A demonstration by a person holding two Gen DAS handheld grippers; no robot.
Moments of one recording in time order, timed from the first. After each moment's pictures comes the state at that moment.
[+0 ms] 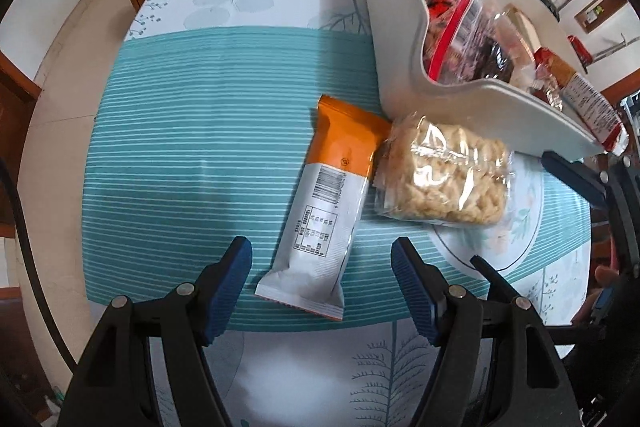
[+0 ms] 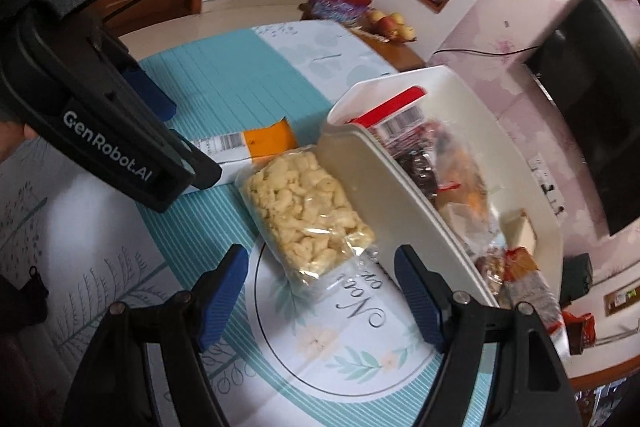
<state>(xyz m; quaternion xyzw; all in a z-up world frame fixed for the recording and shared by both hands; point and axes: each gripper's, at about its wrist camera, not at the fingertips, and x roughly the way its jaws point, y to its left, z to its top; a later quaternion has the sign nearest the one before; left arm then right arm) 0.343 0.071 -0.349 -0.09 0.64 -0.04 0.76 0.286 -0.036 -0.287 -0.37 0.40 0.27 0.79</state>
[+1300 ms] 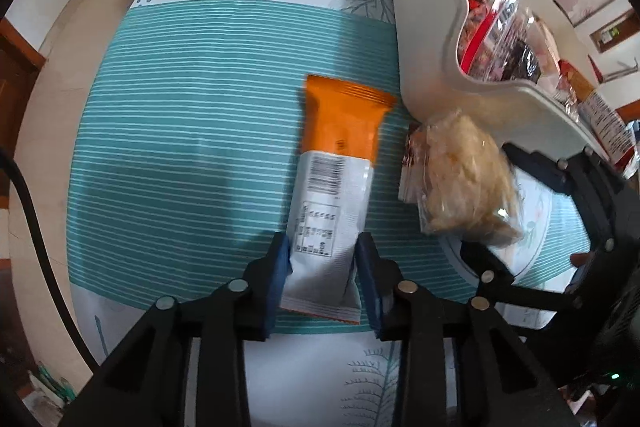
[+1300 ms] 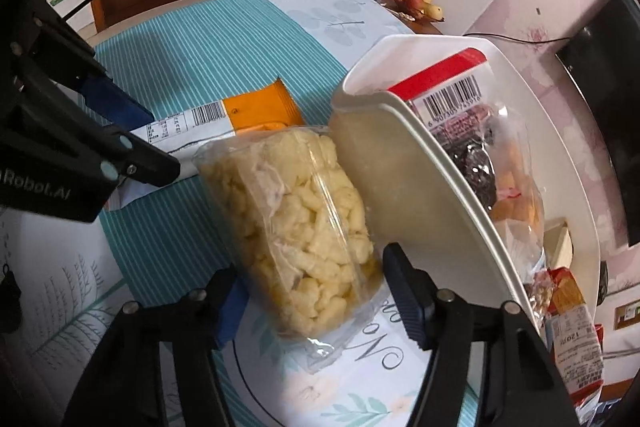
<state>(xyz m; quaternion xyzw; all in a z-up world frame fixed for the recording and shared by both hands) 0.338 0.072 -0.368 -0.13 0.65 -0.02 0.75 0.324 -0.027 -0.324 -0.37 0.44 0.29 0.77</state>
